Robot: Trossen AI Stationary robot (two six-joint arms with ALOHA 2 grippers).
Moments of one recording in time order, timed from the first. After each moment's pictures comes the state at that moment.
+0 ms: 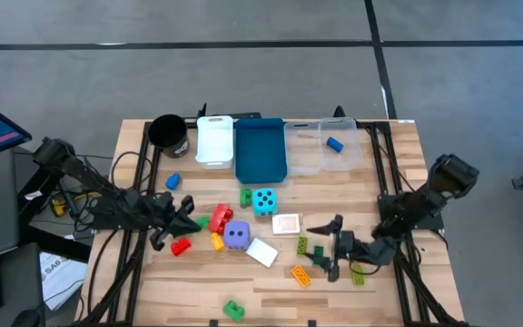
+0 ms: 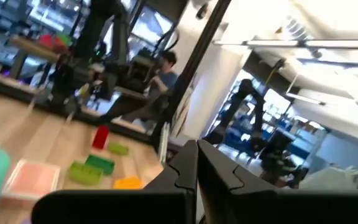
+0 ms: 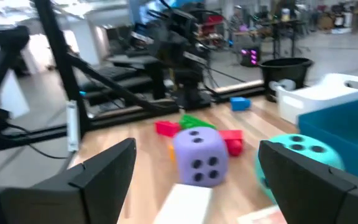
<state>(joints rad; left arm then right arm) -0.50 0.79 0.01 0.99 -0.22 -0.44 0.81 1.56 0.44 1.11 0.99 0.19</state>
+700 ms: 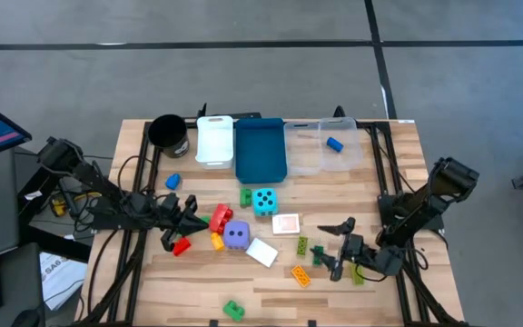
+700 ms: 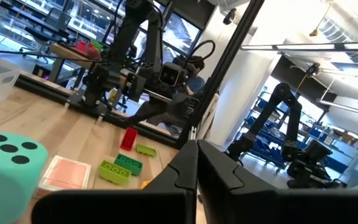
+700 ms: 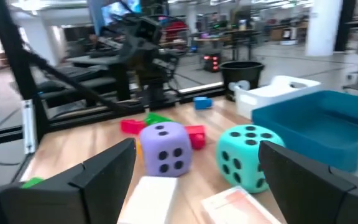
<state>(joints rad) -0.51 1.03 0.01 1.24 -0.34 -0.42 0.91 1.57 0.44 1.05 1.29 0.21</state>
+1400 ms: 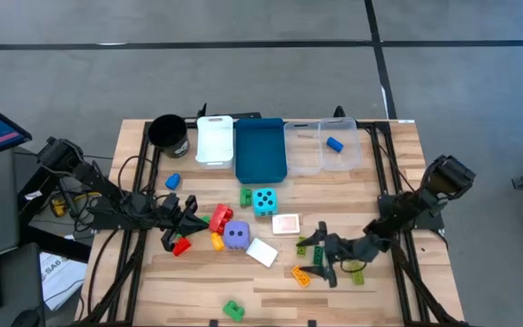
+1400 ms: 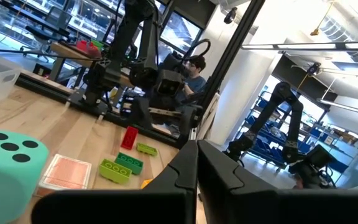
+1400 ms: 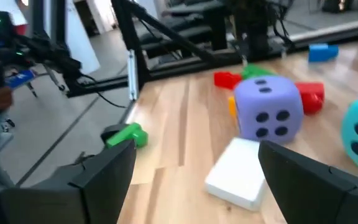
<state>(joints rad) -0.51 1.03 0.01 1.23 -0.34 -0.43 0.69 1.59 0.44 0.94 0.57 0.38</state>
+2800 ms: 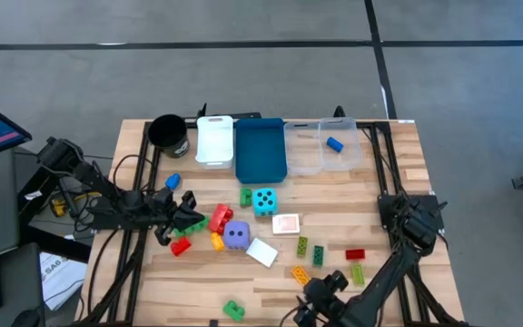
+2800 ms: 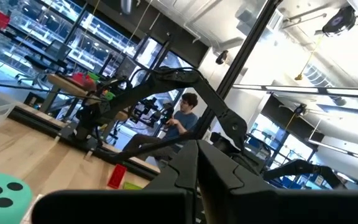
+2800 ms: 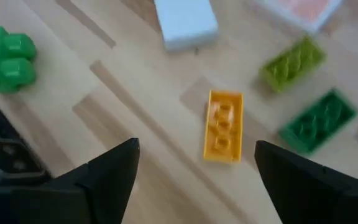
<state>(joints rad) -0.51 1.03 0.01 1.40 -0.38 -0.43 0.89 2.19 1.85 -1.26 0.62 1.74</state>
